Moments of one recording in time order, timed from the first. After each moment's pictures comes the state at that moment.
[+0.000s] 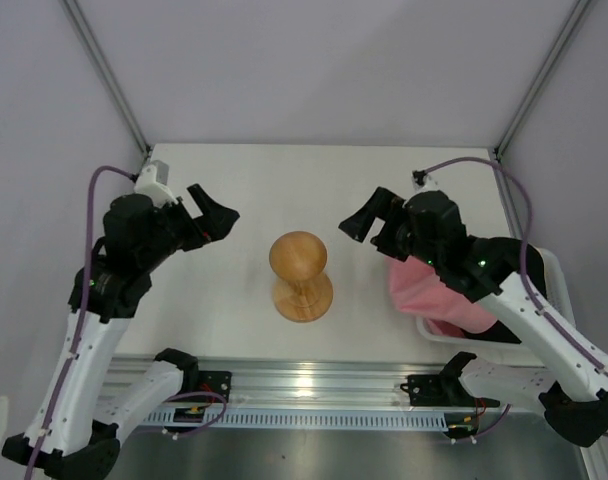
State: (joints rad) left arm -0.30 0.83 1.17 -0.73 0.09 -0.60; right arm 0.74 1.05 1.18 -0.62 0.09 0.94
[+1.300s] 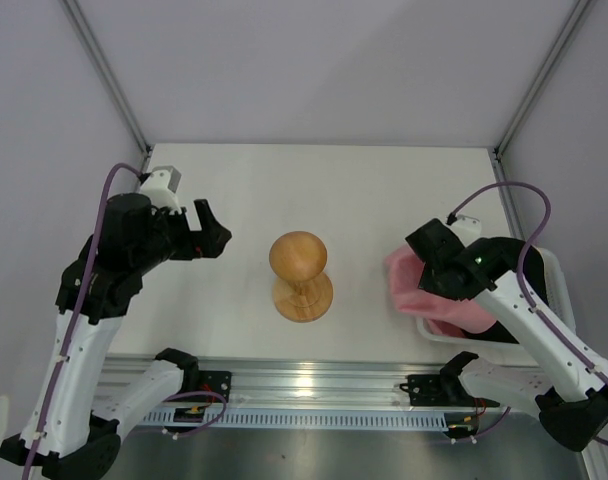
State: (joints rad) left arm -0.29 0.86 1.34 -0.99 0.08 -0.31; right arm 0.64 1.05 1.18 -1.33 0.50 0.90
